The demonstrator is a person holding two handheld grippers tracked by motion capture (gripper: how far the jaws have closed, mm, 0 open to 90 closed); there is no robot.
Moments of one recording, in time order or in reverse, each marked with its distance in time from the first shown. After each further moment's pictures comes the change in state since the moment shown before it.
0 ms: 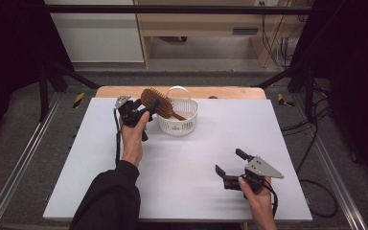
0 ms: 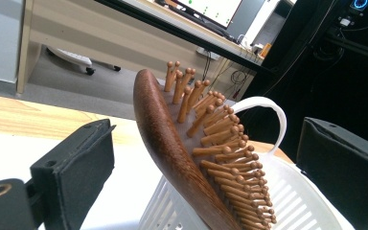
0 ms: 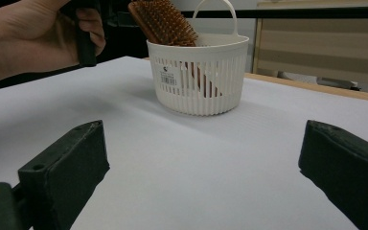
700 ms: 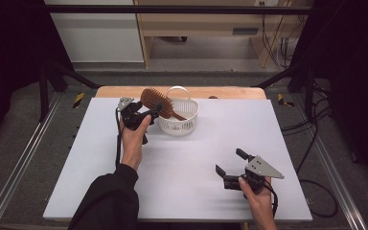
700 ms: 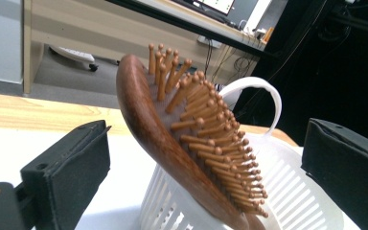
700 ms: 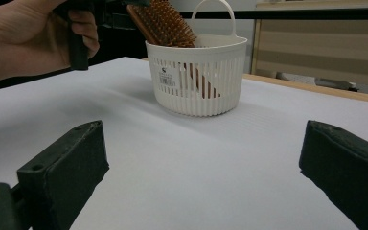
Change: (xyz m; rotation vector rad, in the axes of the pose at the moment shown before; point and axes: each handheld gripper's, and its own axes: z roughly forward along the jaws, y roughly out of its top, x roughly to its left) left arm -0.009 -0.004 -0.005 0.048 0.012 0.065; right arm 0.000 0.001 0.000 -0.003 -0.005 0.000
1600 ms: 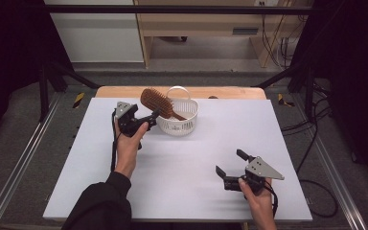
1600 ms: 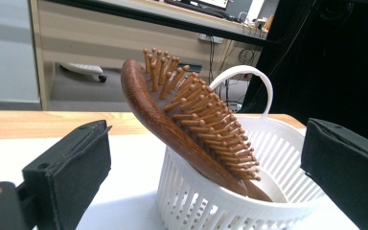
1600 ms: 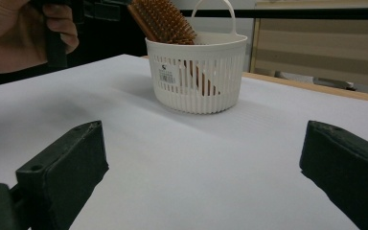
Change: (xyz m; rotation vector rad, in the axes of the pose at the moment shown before) left arm -0.007 -0.001 -0.030 -0.004 0.018 0.143; right arm 0.001 -0.001 -0.002 0.008 -0.004 -0.013
